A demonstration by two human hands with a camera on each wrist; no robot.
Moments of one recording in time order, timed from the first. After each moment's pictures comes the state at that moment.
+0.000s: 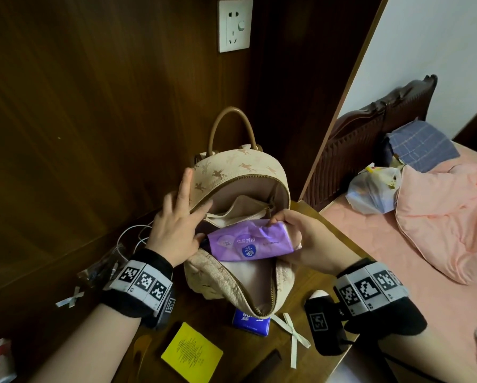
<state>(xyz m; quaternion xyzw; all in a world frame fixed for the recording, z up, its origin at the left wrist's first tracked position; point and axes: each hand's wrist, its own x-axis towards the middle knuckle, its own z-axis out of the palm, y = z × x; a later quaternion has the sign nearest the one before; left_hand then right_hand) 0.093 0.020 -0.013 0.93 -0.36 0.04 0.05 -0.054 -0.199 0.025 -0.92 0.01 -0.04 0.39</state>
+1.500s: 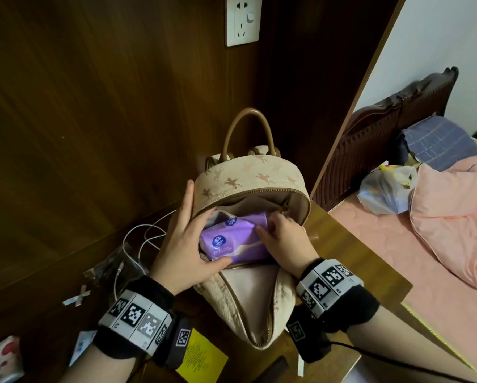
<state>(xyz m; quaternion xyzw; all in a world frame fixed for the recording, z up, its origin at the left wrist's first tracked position) 0.072 0.029 -0.026 0.87 -0.38 0.00 0.32 -0.002 -0.169 -0.028 -0.94 0.19 -0.05 0.29</state>
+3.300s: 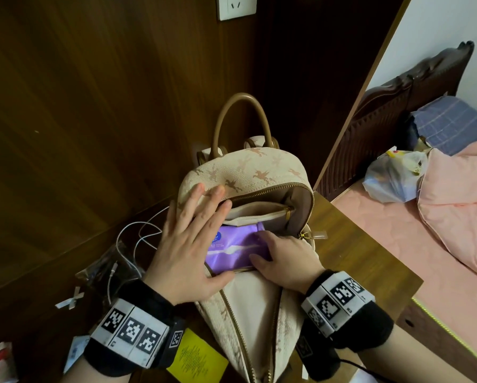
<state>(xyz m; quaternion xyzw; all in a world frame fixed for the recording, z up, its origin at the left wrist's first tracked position) 0.070 0.020 -0.017 0.86 -0.48 0.09 0.11 -0.010 -0.166 -0.040 -0.98 0.14 0.11 0.14</state>
